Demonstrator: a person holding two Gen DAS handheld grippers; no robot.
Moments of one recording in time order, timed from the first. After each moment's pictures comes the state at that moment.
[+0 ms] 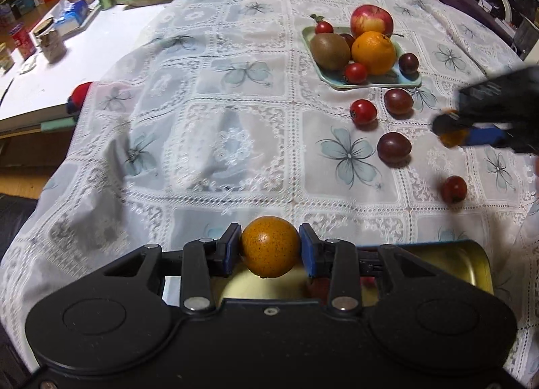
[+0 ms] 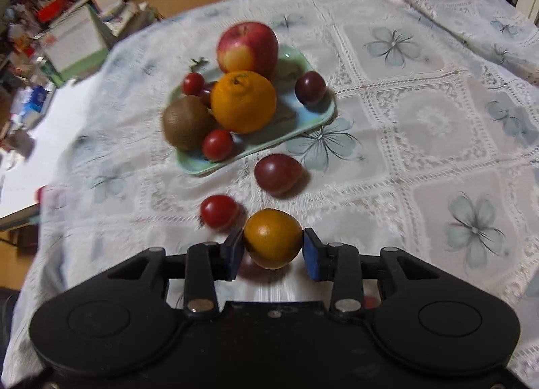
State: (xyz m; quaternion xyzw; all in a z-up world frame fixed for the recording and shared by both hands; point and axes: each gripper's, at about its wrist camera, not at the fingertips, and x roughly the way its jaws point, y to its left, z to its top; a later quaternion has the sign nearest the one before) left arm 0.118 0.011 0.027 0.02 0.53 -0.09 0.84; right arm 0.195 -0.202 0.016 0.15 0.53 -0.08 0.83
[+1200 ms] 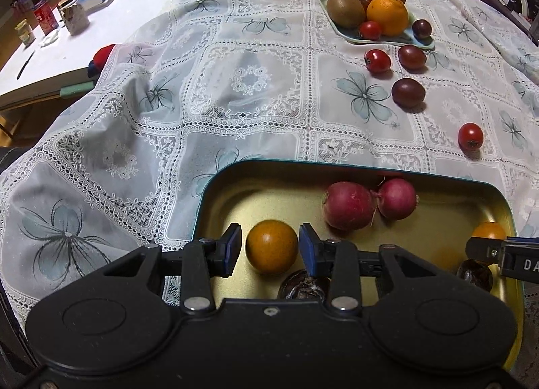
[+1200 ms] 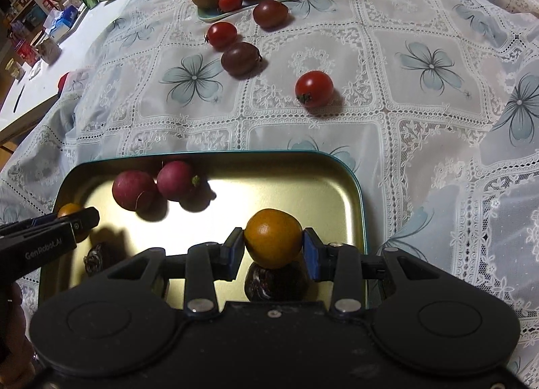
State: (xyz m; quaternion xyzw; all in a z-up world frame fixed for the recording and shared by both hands) left arm 0.066 0.013 -0.003 0.02 0.54 -0.06 0.84; right arm 0.037 -0.187 -0.009 0.10 0.59 -0.03 0.80
